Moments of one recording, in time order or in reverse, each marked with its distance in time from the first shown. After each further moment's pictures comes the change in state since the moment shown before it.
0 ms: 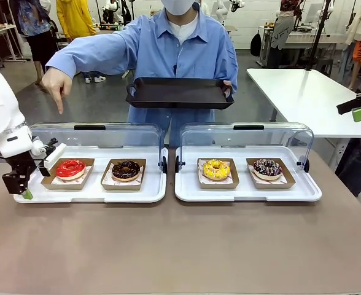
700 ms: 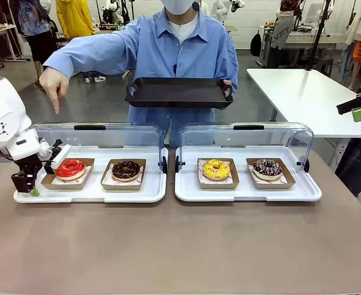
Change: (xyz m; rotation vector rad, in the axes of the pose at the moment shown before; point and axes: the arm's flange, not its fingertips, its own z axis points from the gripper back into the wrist) left arm -0.006 0.021 -0.019 0.050 0.022 0.025; right arm 0.000 0.000 0.000 0.000 0.000 0.000
